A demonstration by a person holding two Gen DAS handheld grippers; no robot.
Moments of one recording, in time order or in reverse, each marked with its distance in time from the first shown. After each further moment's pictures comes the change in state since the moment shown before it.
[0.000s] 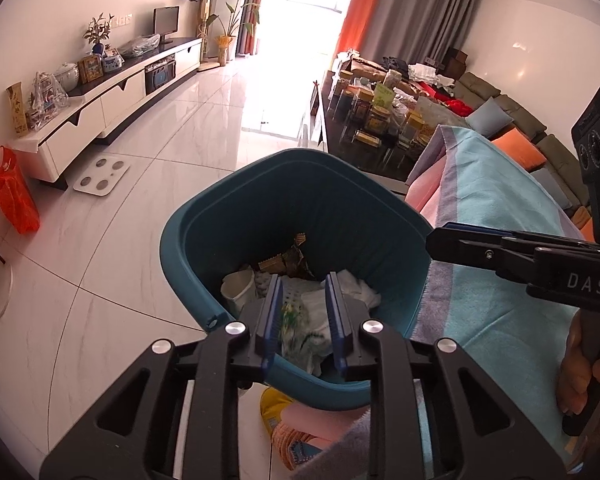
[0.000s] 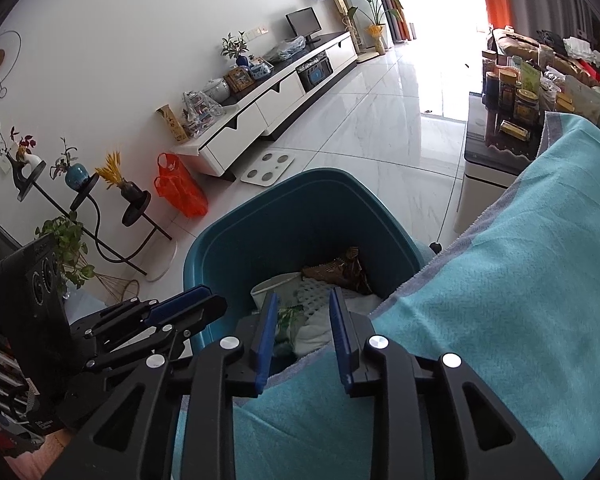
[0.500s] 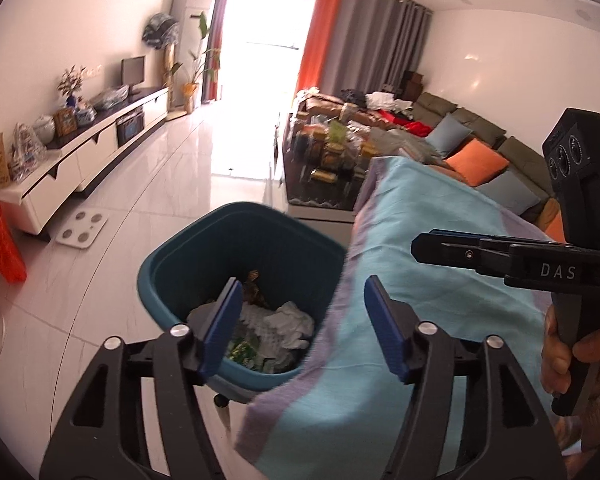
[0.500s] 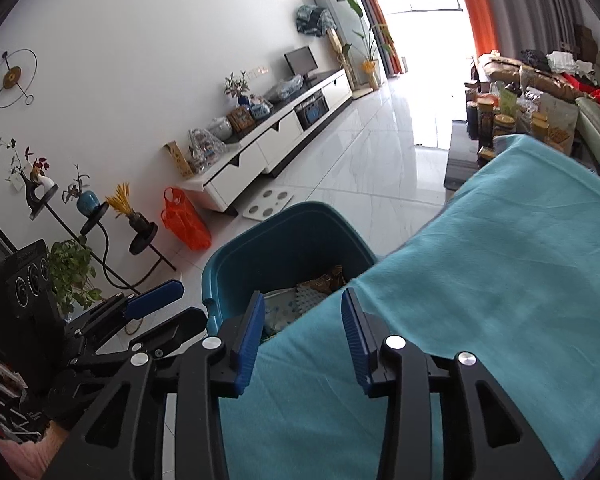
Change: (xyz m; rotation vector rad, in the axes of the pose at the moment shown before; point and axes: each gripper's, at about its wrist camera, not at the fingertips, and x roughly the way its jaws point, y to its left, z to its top) left arm -0.070 -0.052 -0.007 0.127 -0.162 -0.102; right arm -0.081 -0.018 -0.030 0.011 -0.157 0.000
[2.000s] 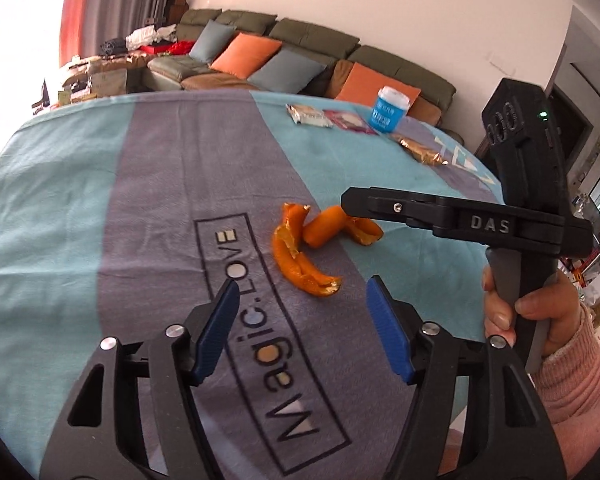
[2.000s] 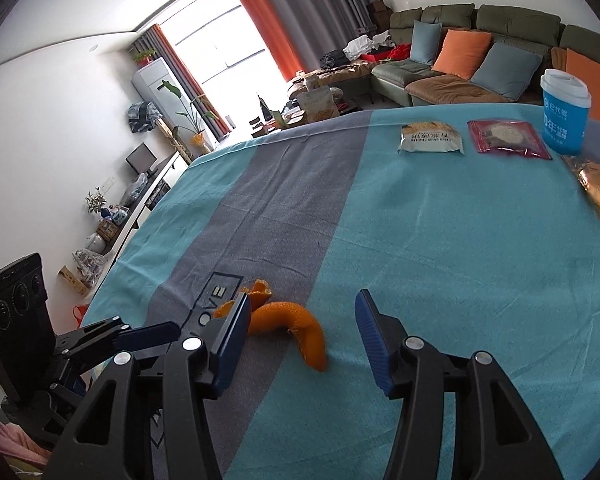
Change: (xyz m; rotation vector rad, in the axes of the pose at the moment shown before) left arm 0.028 -0.358 -0.095 0.468 0.334 -0.648; right arm -0.236 -0.180 -0.201 0.469 -0.240 -0.390
